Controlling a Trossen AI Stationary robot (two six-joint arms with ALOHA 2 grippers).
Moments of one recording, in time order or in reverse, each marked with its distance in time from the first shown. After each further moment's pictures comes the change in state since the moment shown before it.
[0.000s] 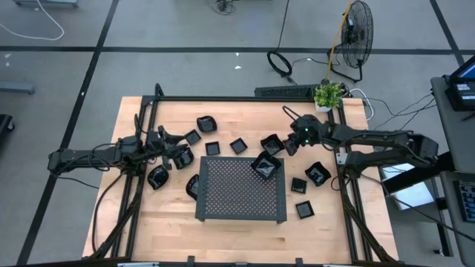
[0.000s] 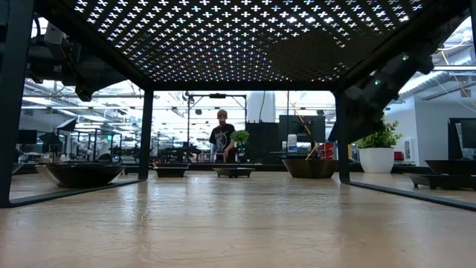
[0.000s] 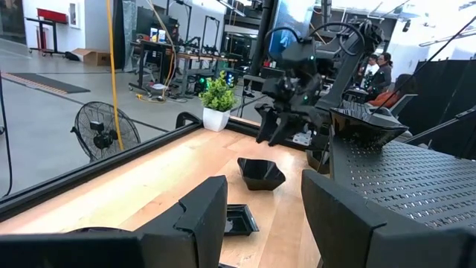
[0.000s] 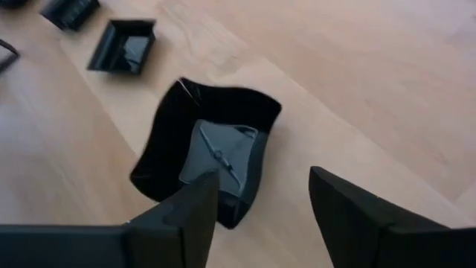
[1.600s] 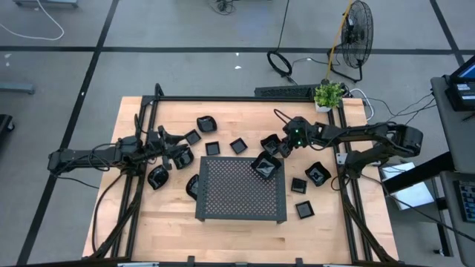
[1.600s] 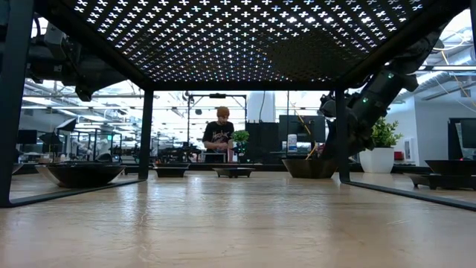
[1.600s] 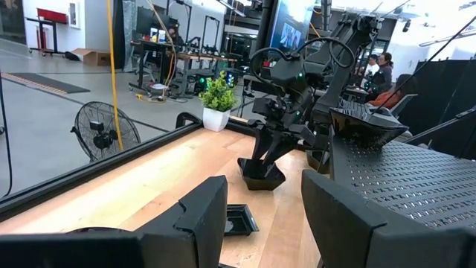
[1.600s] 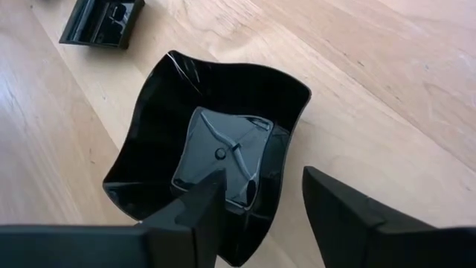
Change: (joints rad) left arm 0.000 0.000 0.000 0.000 0.000 0.000; right arm 0.001 0.218 0.000 0.169 -0.051 -0.006
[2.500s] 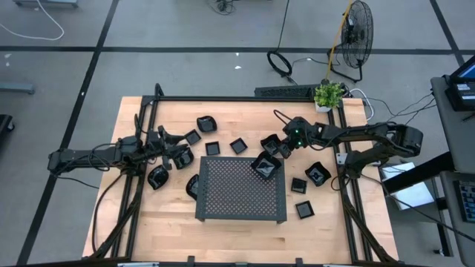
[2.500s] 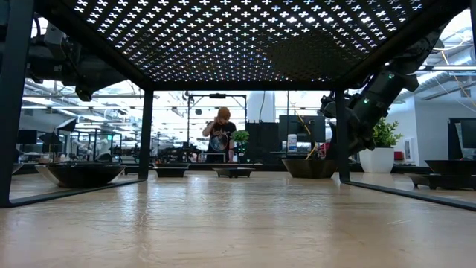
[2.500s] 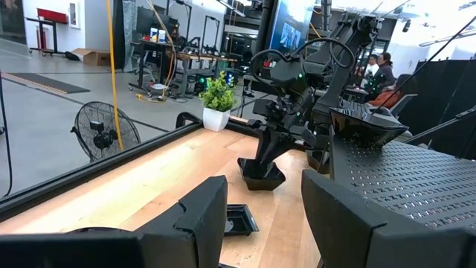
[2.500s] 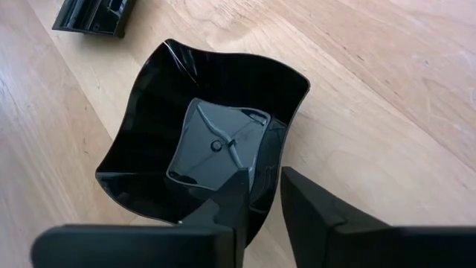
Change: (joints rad) left arm 0.000 0.000 0.000 0.000 0.000 0.000; right arm 0.000 0.000 0.000 -0.017 0.003 -0.024
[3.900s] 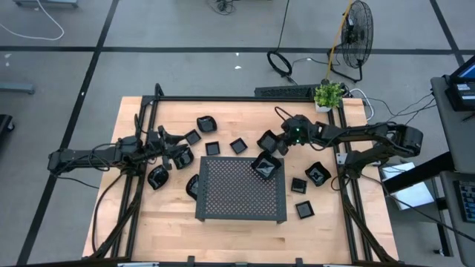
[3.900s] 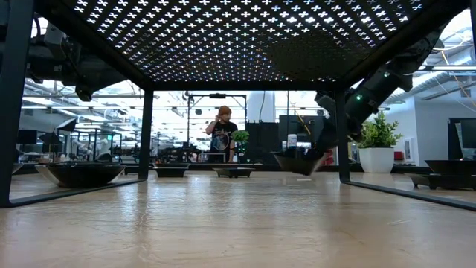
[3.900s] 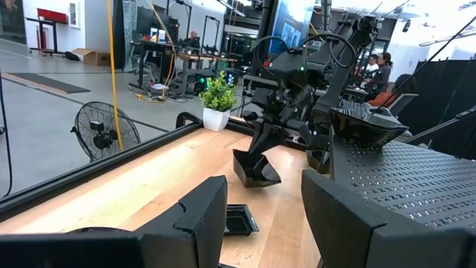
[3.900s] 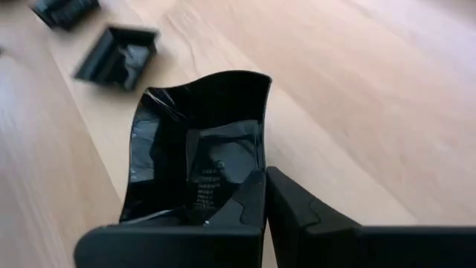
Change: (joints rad) left arm 0.000 0.000 0.000 0.000 0.000 0.000; right arm 0.000 0.000 0.000 0.150 0.057 -0.075
